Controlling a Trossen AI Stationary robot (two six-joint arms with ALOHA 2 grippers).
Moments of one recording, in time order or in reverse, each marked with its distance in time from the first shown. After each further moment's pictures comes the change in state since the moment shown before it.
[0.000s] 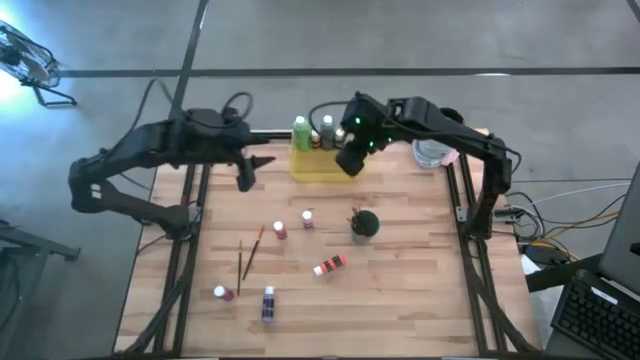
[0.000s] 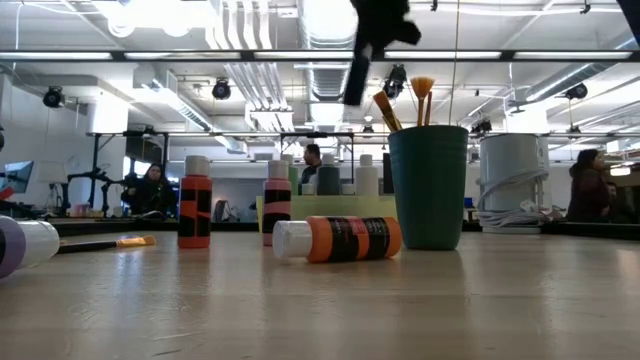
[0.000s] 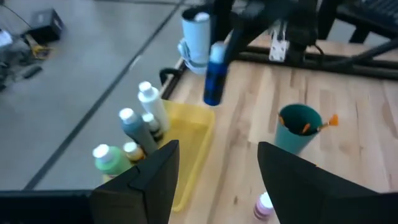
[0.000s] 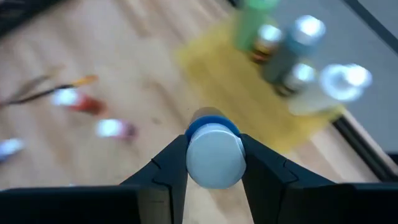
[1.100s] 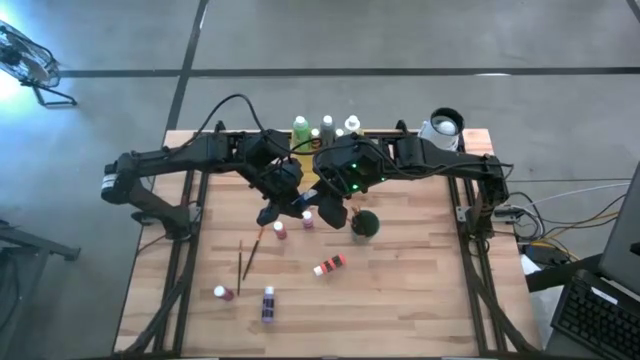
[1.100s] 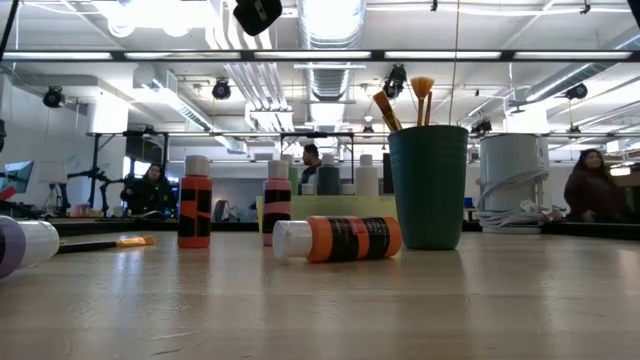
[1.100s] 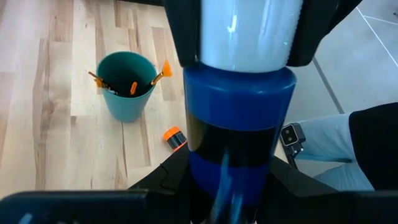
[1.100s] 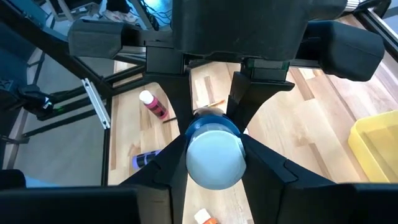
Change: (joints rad) left arm -0.044 0.293 -0.001 0.034 0.684 0.027; right arm 0.297 0.050 0.084 0.320 -0.192 0.045
